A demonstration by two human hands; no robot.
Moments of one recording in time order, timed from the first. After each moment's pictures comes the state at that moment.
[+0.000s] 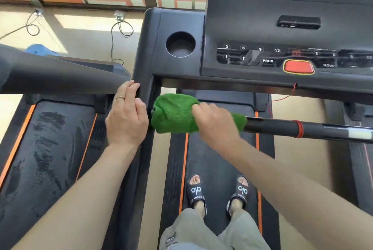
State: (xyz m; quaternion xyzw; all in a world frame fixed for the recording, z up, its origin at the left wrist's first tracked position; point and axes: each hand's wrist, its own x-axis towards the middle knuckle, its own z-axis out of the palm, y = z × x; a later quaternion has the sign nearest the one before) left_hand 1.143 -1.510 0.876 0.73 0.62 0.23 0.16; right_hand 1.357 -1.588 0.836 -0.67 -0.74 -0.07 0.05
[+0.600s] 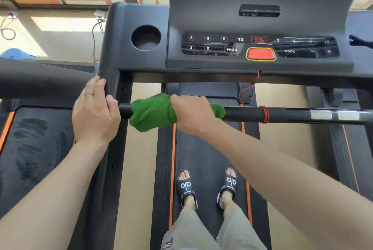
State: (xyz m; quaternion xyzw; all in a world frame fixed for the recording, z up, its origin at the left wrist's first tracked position) left_hand 1.149 -1.514 0.871 0.77 0.61 0.16 0.06; right_hand 1.380 -1.585 0.866 -0.69 -0.71 0.14 -0.02
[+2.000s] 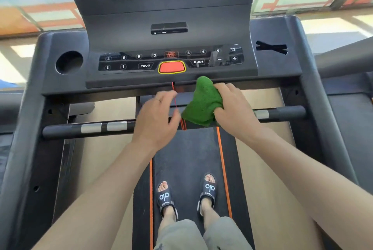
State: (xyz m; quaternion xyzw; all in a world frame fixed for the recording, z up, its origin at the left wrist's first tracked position) left_hand 1.440 -1.632 0.892 0.89 0.40 0.12 0.20; right_hand 1.637 -1.727 0.918 -0.81 -0.50 0.21 0.23
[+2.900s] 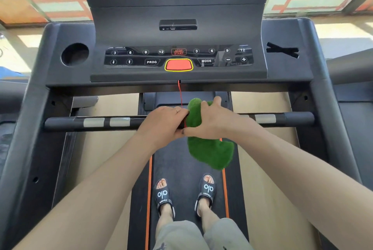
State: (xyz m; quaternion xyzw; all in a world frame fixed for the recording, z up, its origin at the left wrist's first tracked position) left_hand 1.436 -1.625 0.871 0.96 0.26 -0.02 0.10; right_hand 1.599 -1.697 0.930 -0.76 -0.52 0.39 -0.09
